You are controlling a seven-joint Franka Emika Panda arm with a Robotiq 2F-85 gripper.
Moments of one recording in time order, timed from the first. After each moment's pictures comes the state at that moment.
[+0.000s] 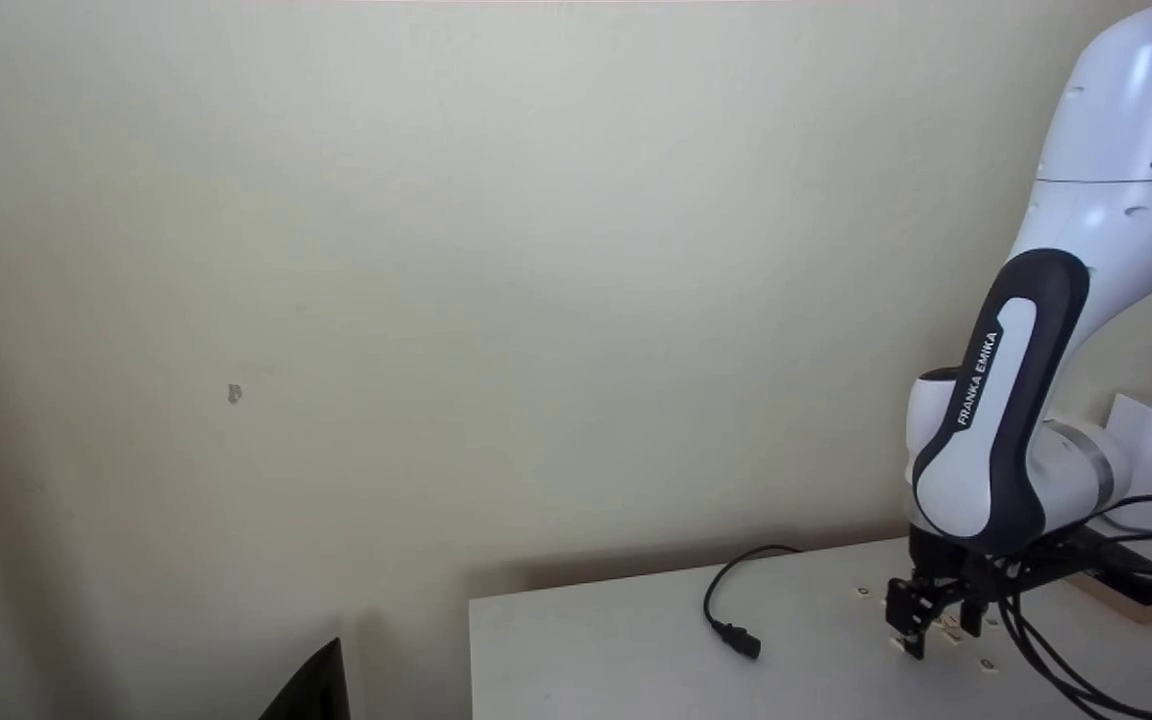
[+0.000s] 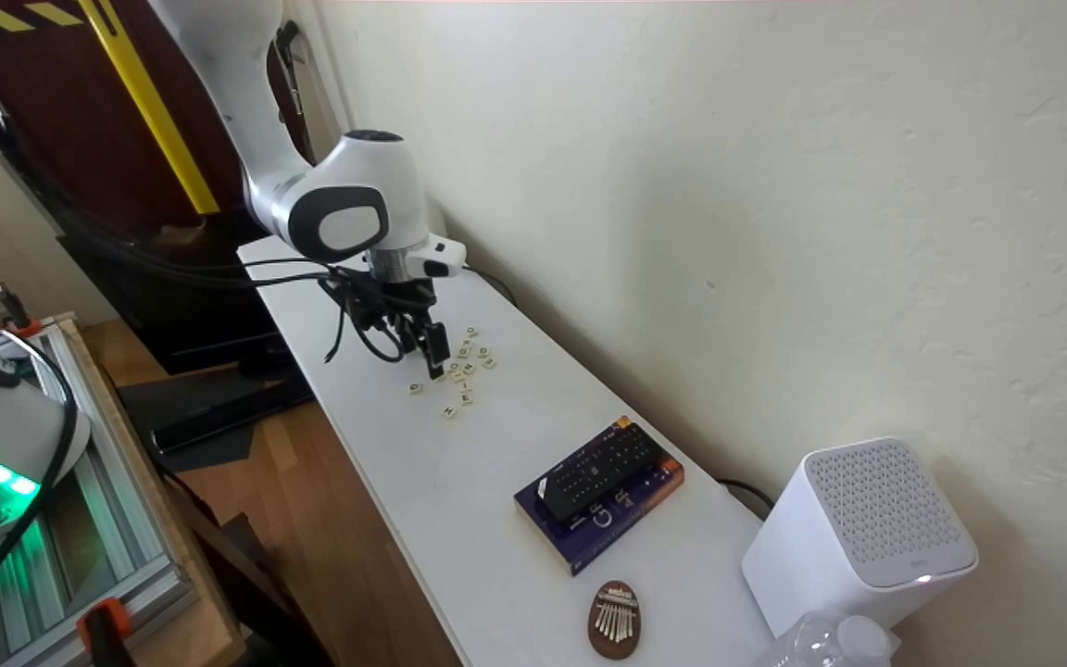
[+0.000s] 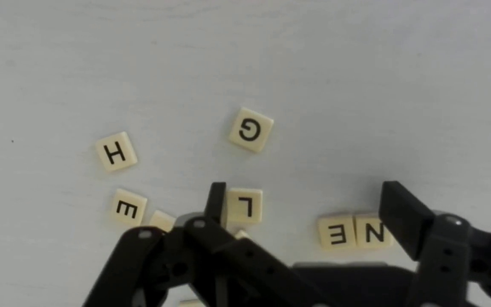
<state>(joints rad) 0.06 0.72 -0.17 -2.36 -0.04 3.01 0.06</state>
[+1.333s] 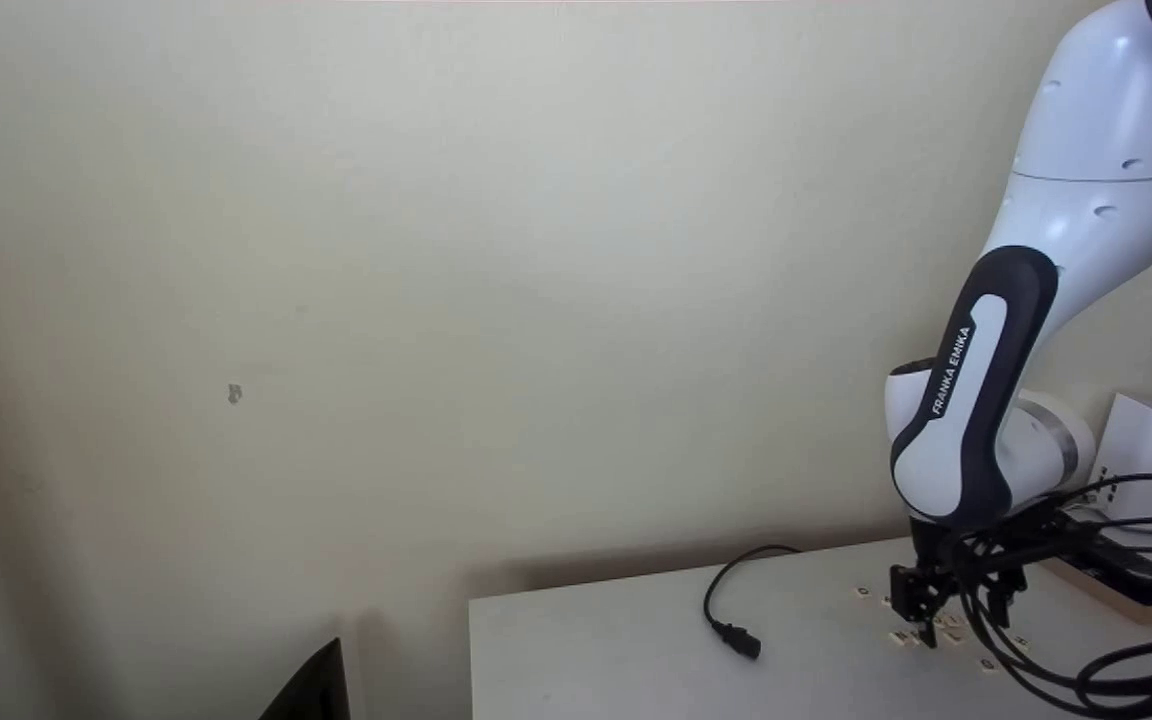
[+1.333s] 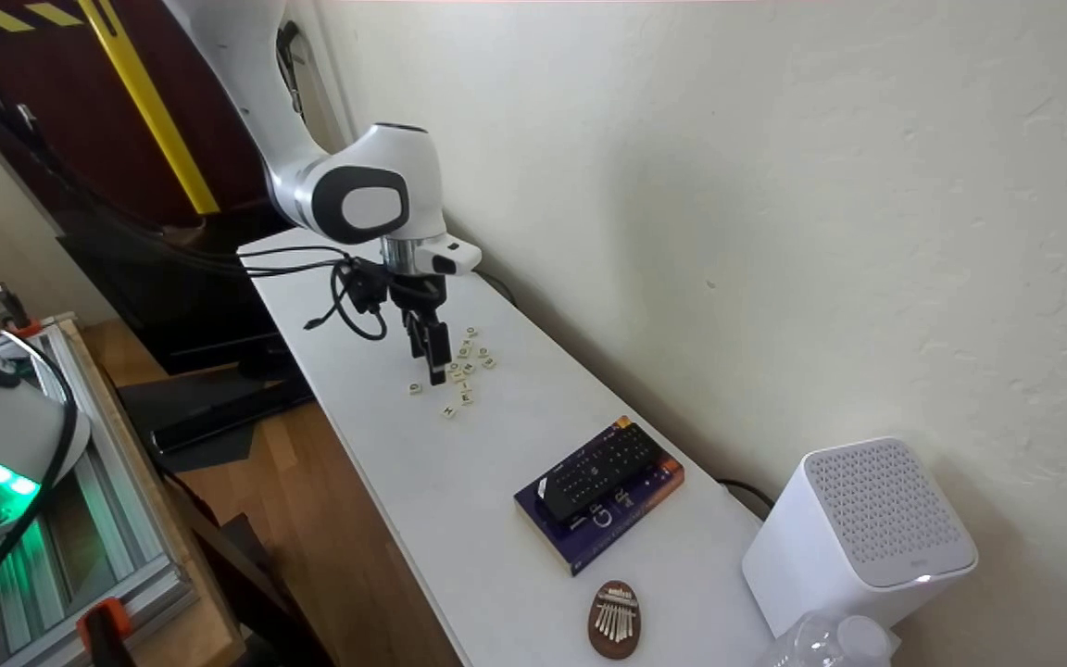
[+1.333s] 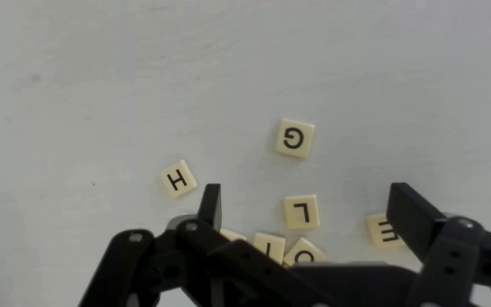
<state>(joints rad) 0.18 0.73 -0.30 -2.28 -0.03 2.79 0.26</state>
